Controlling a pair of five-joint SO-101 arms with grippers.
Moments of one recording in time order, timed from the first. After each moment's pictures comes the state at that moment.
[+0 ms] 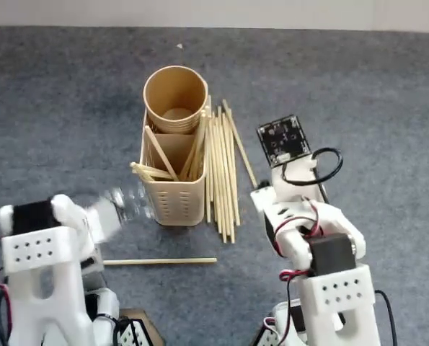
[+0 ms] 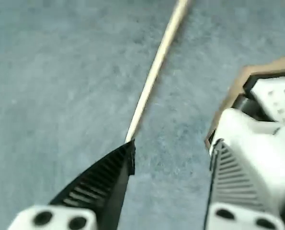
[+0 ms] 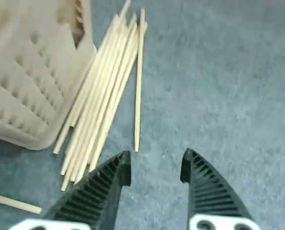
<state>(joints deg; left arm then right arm) -19.2 -49.6 52.4 94.6 -75.3 -16.2 -59.7 48.7 62.3 12.0</state>
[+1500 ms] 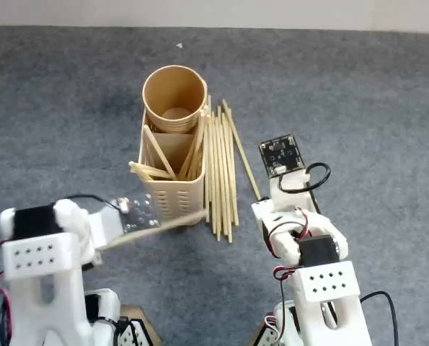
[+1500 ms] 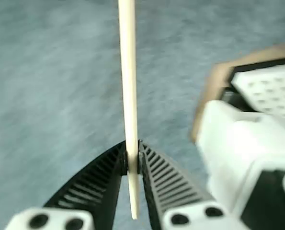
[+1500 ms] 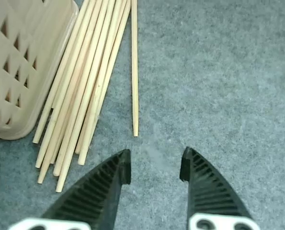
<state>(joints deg) -18.0 -53.1 44.5 101.2 -75.8 -15.0 -59.7 64.3 50.3 9.8</state>
